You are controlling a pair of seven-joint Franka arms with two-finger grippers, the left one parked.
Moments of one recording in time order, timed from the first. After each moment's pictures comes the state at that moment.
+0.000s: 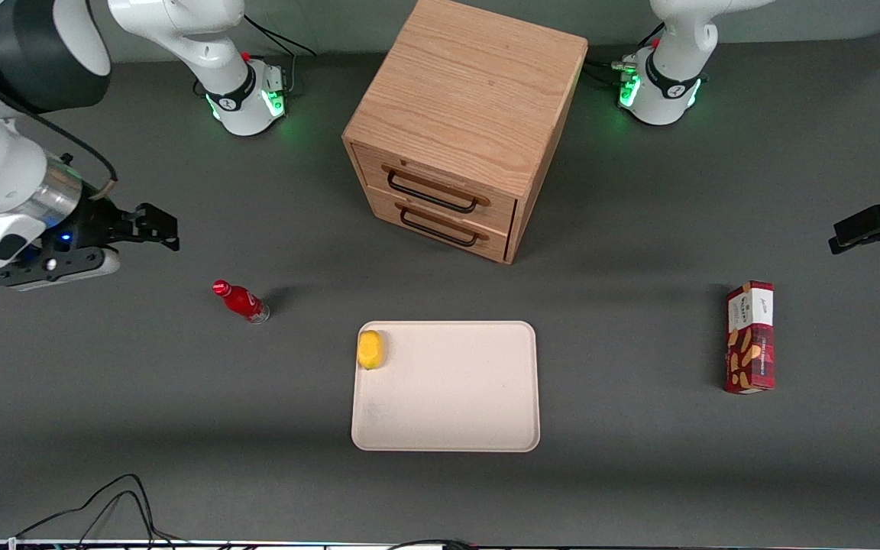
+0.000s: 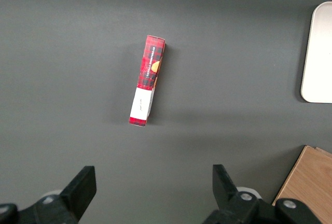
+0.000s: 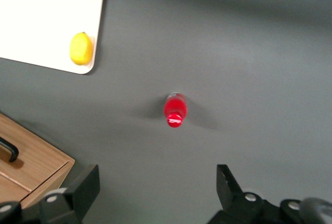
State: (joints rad) arm 0.03 0.06 0.14 -1.64 0.02 1.67 -0.01
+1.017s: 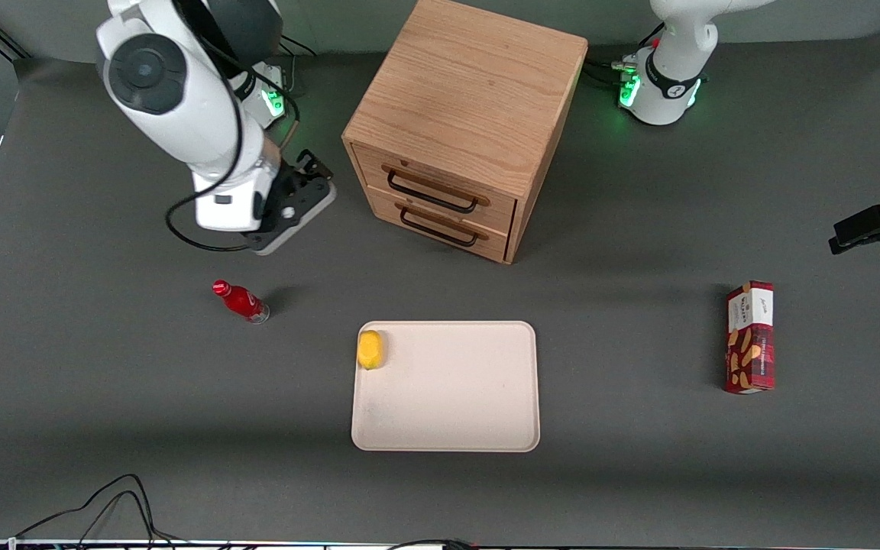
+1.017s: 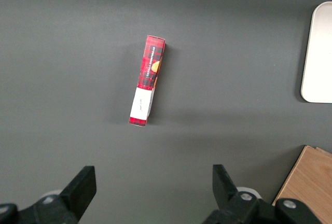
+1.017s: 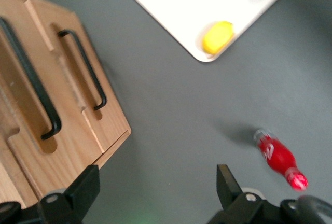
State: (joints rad) arm 0.04 0.19 0.54 -1.60 0.02 1.67 -0.23
